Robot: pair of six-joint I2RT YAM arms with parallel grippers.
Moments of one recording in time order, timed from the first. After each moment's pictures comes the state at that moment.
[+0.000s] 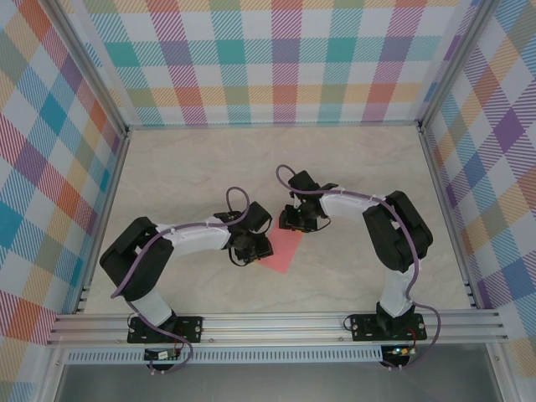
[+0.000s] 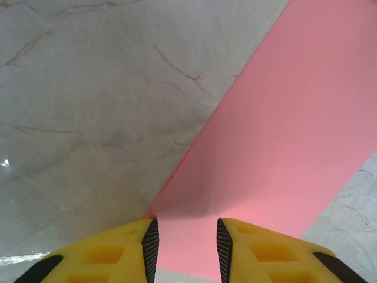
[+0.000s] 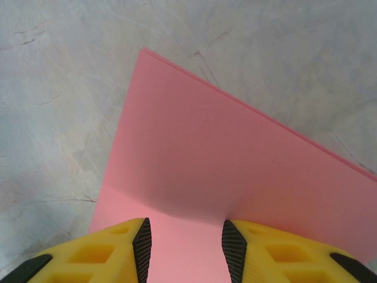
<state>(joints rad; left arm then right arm) -0.80 1.67 0.91 -0.46 0.18 -1.04 0.62 1.88 1.15 -0.49 -0.27 0.65</state>
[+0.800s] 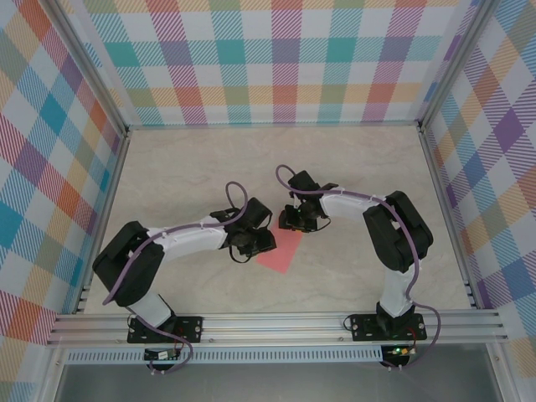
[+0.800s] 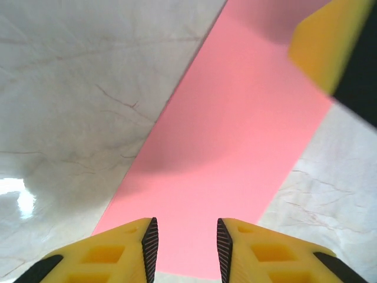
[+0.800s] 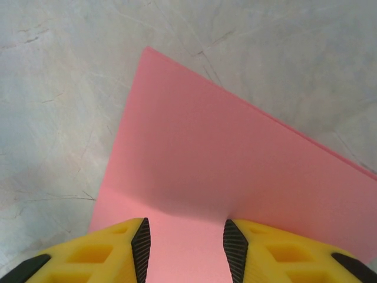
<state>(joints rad) -0.80 1.59 0.92 -0.44 0.14 -1.02 0.62 1.88 1.15 -0.50 -0.27 0.63</state>
